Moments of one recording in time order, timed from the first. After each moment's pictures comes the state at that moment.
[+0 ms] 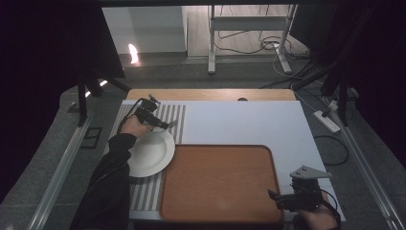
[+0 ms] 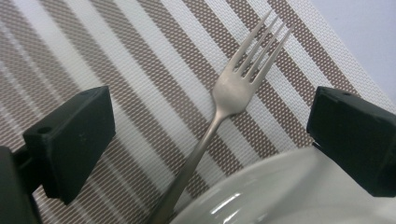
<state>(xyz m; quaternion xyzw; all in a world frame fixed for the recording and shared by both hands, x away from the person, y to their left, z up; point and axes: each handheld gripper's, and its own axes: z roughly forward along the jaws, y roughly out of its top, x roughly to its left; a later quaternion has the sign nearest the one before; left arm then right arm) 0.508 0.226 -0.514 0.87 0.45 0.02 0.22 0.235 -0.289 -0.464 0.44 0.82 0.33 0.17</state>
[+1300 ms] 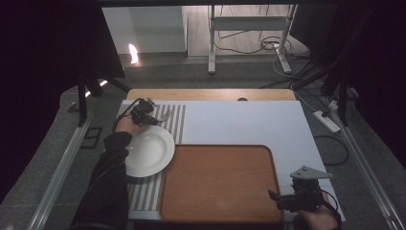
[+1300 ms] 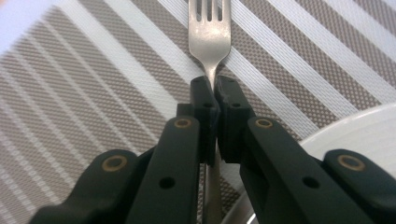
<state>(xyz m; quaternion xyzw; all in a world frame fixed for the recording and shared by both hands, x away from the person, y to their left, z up) 0.508 0.245 -0.517 0.90 0.39 0.08 0.19 0.234 -0.290 -0.464 0.44 0.82 0.33 0.17</state>
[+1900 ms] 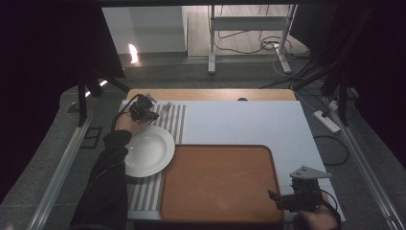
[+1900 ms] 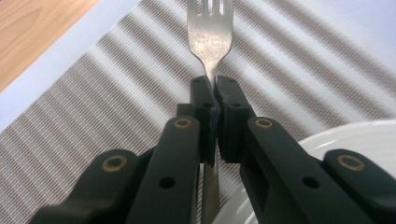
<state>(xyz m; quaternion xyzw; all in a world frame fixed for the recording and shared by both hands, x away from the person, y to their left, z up) 0.503 0.238 -0.495 0.90 0.37 0.12 0.22 0.234 -0.289 -0.464 0.44 0.82 0.33 0.17</state>
